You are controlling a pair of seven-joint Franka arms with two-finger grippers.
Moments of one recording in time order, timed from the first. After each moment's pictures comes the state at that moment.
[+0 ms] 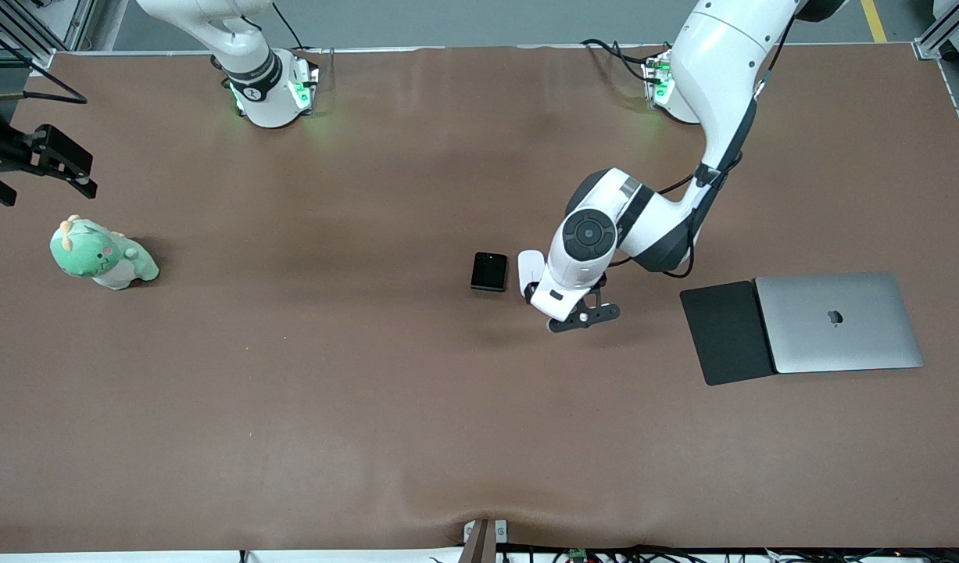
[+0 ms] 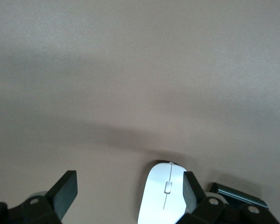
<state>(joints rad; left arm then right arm) -0.44 0.59 -0.19 -1.68 0.09 2.18 -0.87 0.06 -0.04 -0.03 -1.50 -0.04 1.54 -0.09</state>
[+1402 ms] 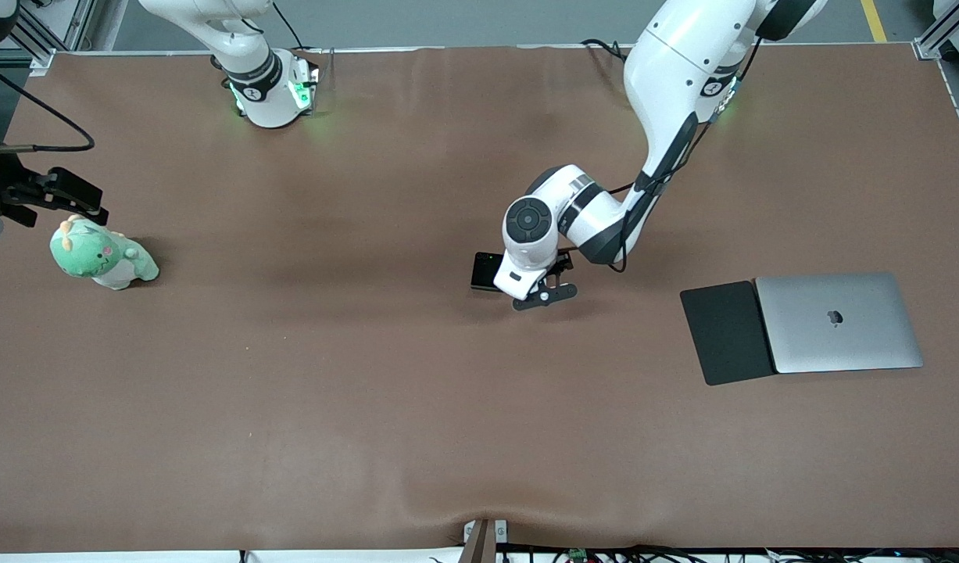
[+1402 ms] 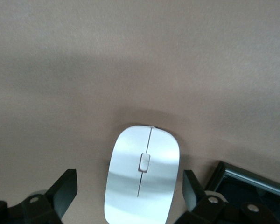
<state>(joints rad) -0.57 0.69 -0.19 -1.71 0.17 2.23 -1.04 -0.02 0.03 0.02 -1.52 -0.01 1.54 -0.01</state>
